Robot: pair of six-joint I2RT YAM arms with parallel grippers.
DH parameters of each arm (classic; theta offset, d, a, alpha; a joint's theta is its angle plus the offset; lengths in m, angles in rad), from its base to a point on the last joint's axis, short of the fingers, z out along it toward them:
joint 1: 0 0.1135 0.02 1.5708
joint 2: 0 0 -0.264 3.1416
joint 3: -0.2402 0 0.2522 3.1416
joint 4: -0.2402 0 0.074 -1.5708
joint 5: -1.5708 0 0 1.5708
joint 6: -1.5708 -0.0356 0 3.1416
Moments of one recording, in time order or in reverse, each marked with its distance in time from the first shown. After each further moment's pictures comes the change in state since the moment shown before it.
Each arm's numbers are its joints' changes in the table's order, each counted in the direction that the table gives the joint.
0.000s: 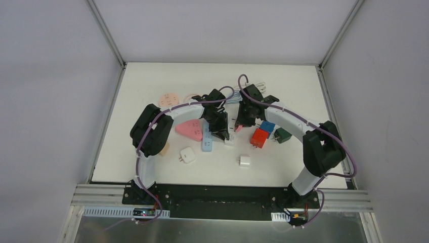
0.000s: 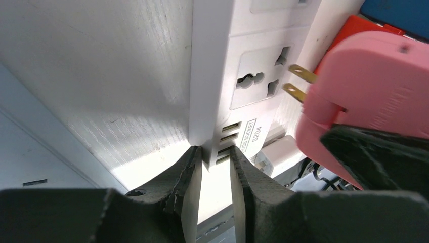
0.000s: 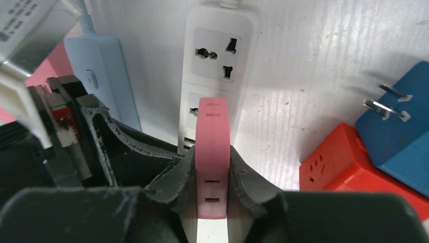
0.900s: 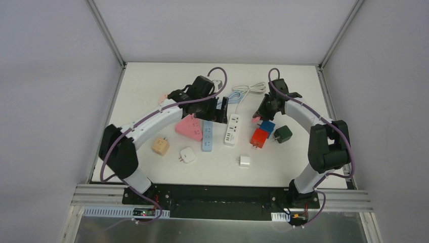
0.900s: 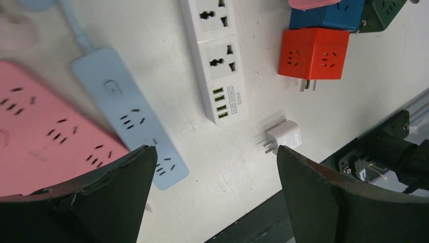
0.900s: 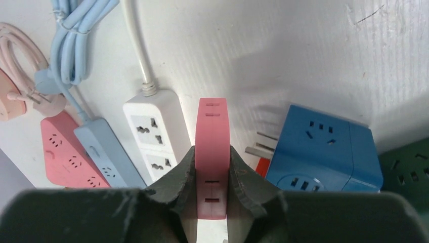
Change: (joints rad) left arm -0.005 0.324 -0.019 -0.047 0.159 -0.240; right arm -0.311 0.042 0.065 0.060 0.109 -0.058
